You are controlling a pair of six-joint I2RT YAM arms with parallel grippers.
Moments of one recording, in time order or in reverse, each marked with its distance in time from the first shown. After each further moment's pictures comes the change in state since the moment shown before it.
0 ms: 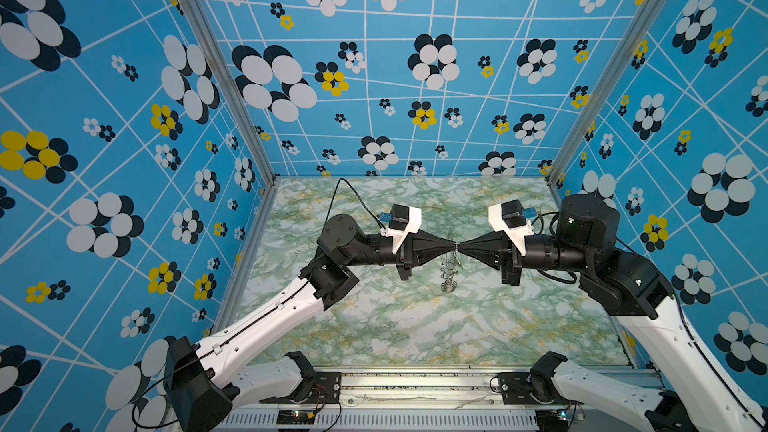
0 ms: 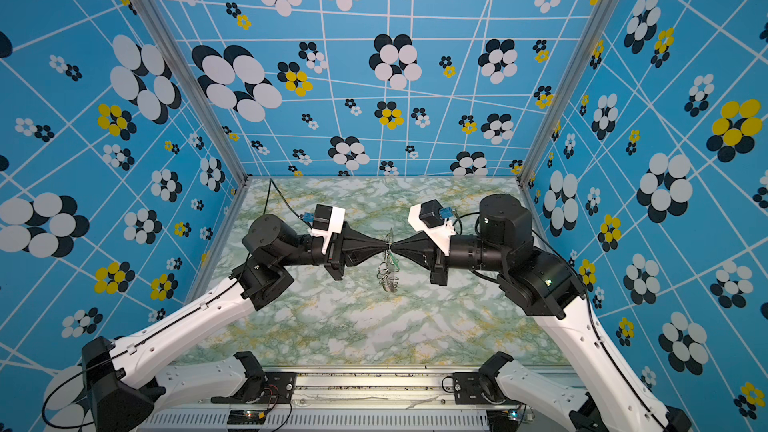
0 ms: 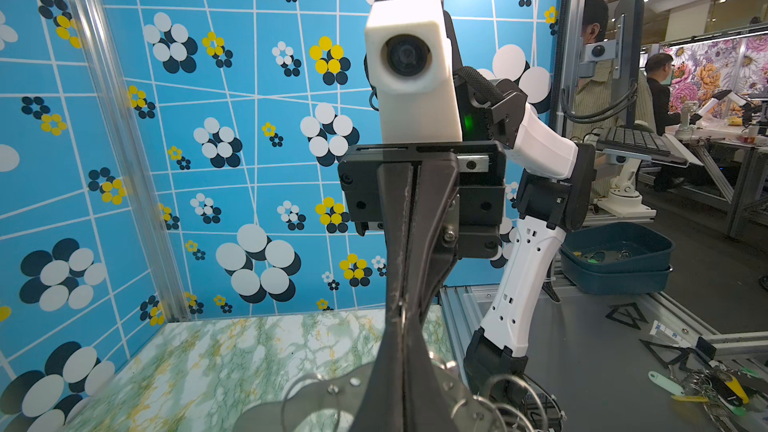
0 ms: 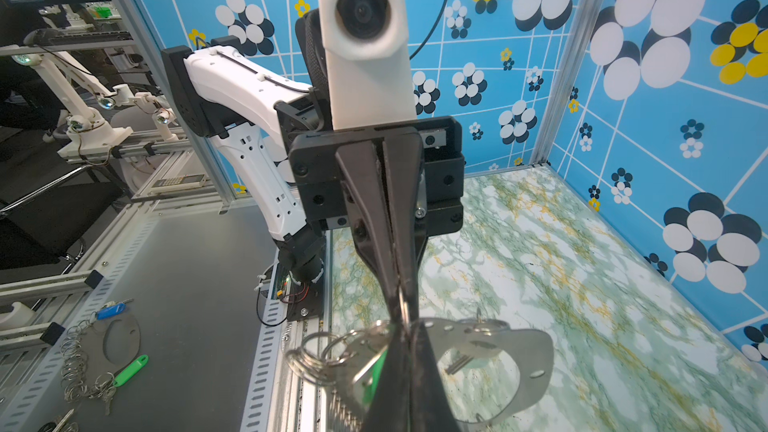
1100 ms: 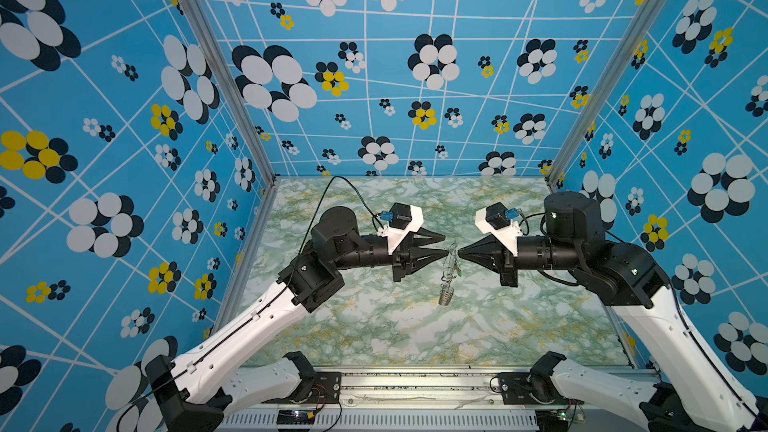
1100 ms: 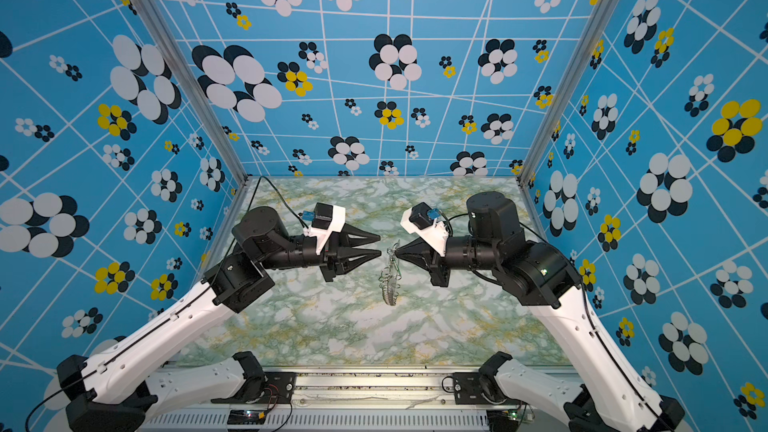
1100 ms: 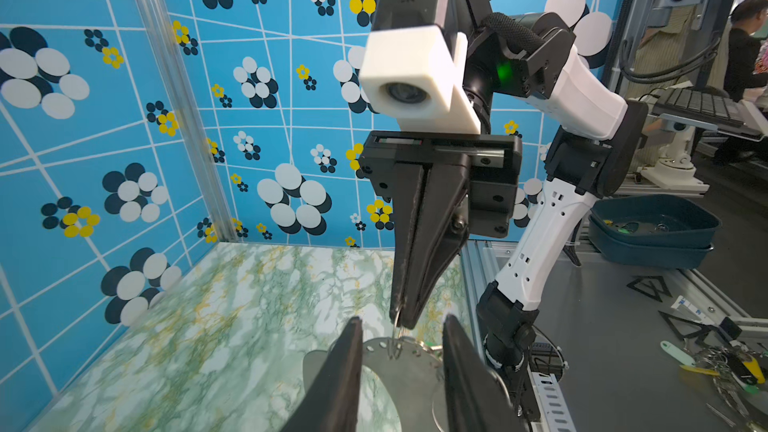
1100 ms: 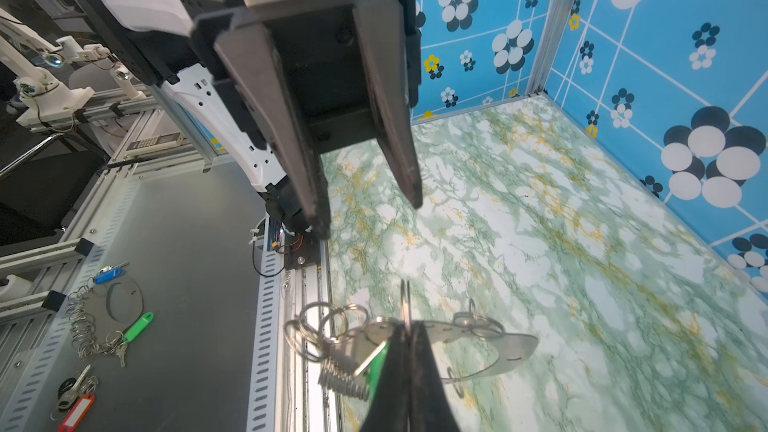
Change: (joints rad) left arm 0.049 0.048 -0.092 0.383 0.123 -0.196; right arm 0.040 -0.061 0.039 -0.068 0.102 -0.009
